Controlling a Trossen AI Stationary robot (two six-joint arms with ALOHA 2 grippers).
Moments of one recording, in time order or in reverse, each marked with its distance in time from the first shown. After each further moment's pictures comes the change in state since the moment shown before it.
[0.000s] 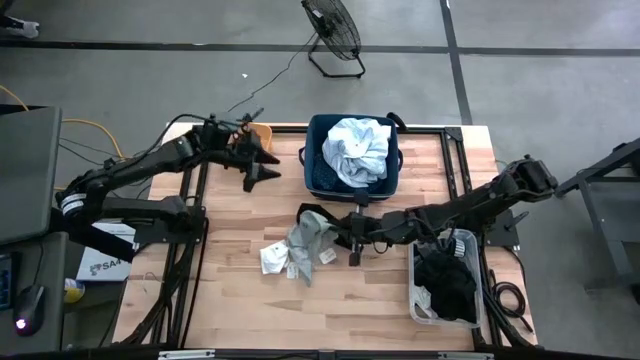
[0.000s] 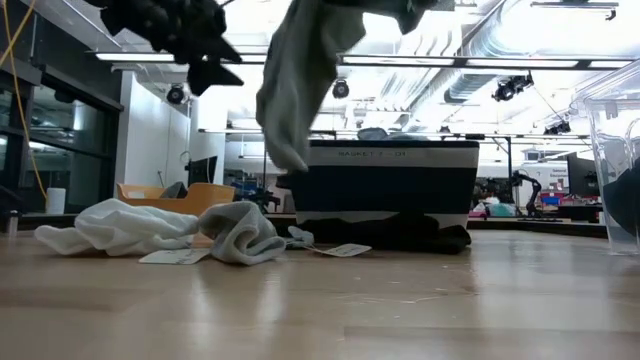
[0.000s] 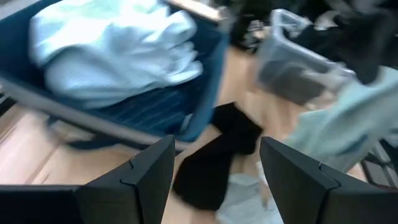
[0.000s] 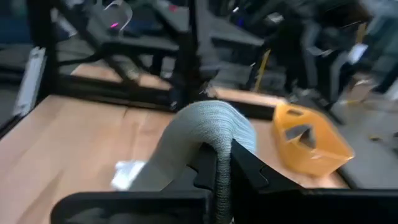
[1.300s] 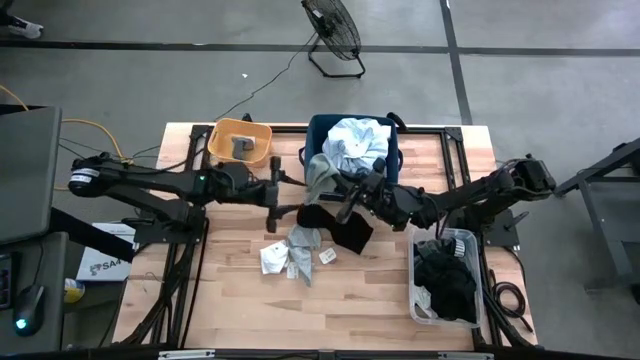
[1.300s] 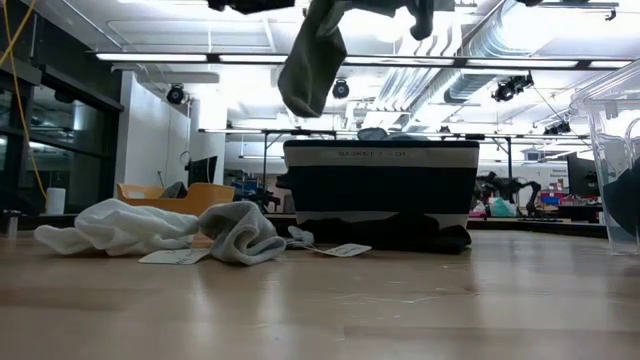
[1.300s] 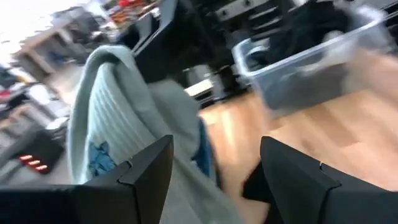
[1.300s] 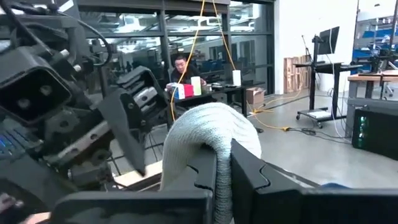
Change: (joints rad) left arm -0.581 0.117 0.002 0.447 -0.593 0.537; right arm -0.119 0.005 0.000 0.384 0.337 0.125
